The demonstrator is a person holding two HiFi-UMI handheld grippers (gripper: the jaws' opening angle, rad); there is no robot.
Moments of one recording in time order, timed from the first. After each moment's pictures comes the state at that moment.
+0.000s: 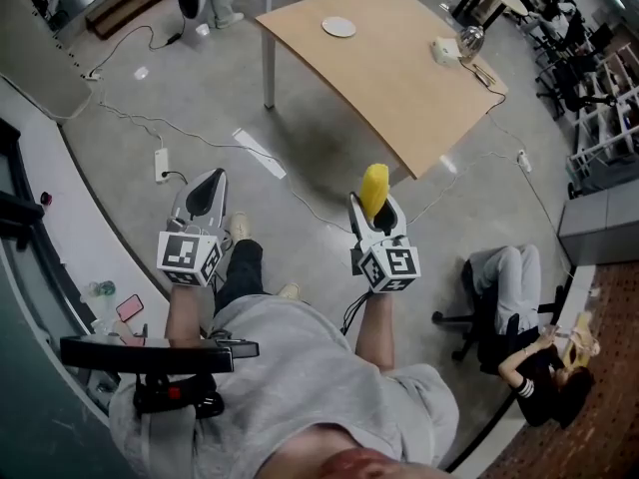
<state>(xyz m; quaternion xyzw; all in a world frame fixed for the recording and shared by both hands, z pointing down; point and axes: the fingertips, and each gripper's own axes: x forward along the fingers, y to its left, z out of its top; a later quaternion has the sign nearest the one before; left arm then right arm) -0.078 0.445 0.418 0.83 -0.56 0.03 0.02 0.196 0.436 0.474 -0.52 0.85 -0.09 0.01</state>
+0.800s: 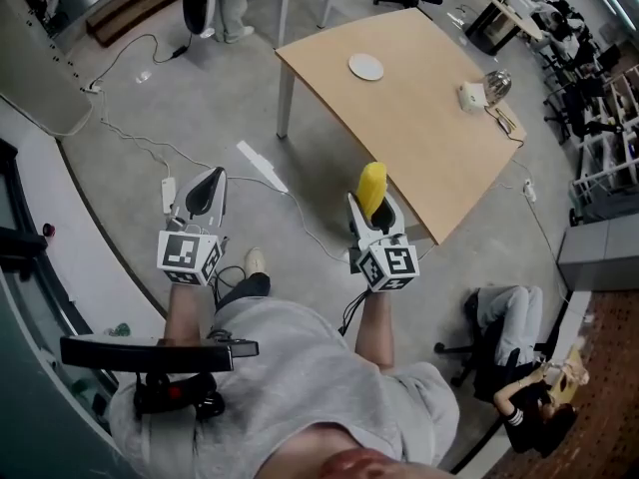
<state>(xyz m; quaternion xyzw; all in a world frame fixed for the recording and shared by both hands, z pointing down) -0.209 0.221 0.405 0.83 -0.56 0.03 0.01 0.059 0.207 0.452 -0.50 0.86 -0.08 0.00</state>
